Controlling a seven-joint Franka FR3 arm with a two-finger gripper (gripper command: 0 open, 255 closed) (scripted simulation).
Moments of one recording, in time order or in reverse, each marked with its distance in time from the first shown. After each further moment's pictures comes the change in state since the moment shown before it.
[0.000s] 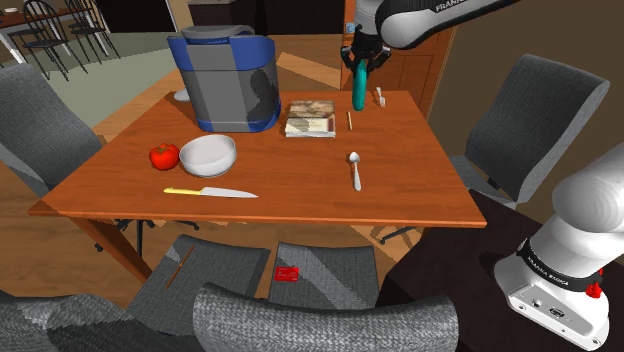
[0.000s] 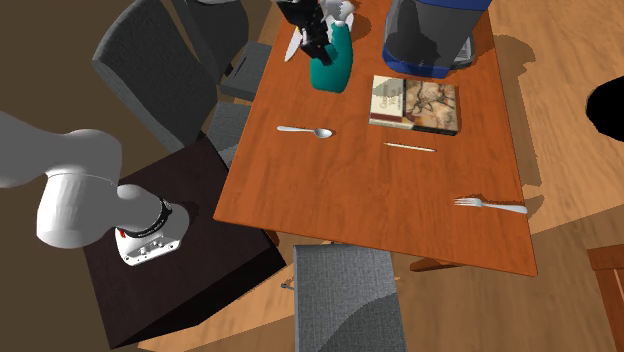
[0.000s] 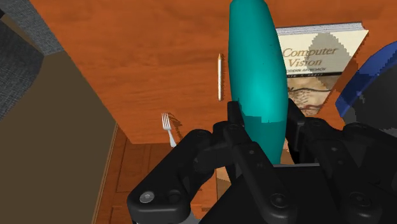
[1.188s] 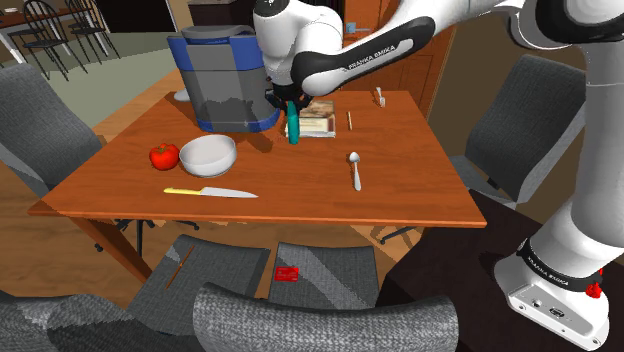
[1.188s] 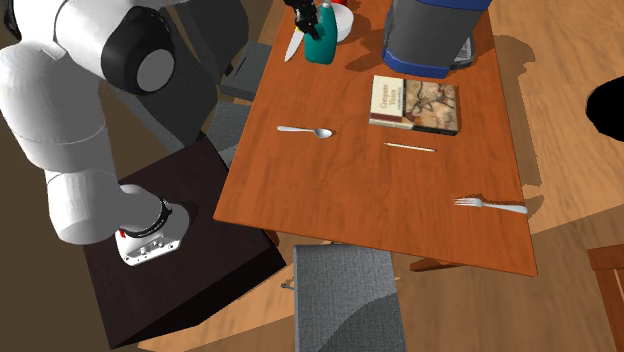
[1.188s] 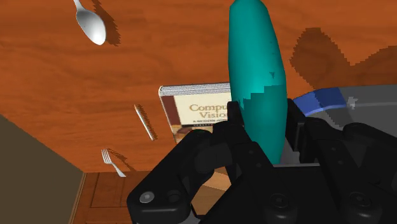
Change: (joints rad) arm 0.351 0.616 0.081 0.520 -0.442 -0.250 0.479
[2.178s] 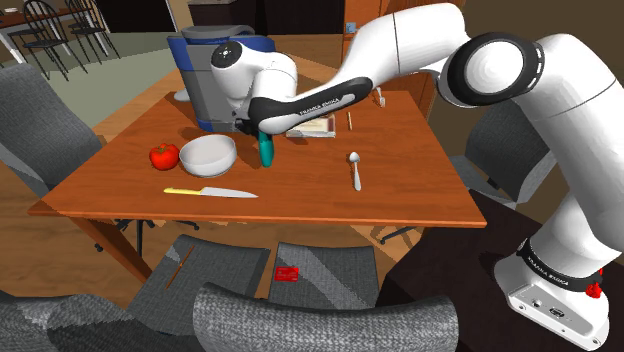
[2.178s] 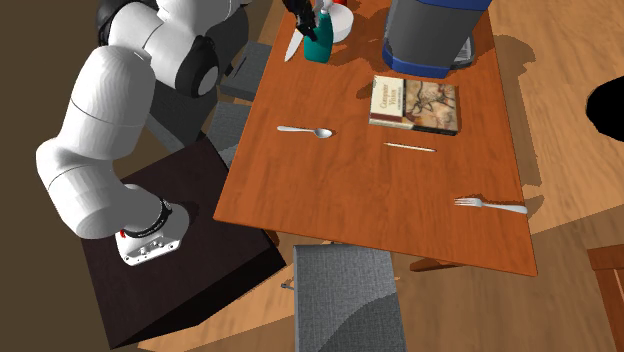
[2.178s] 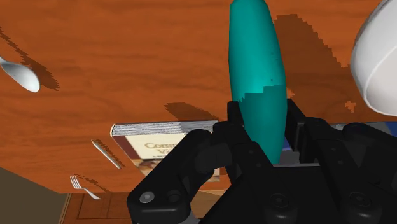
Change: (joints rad) arm 0.261 0.384 -0.079 0.442 -0.115 -0.100 0.041
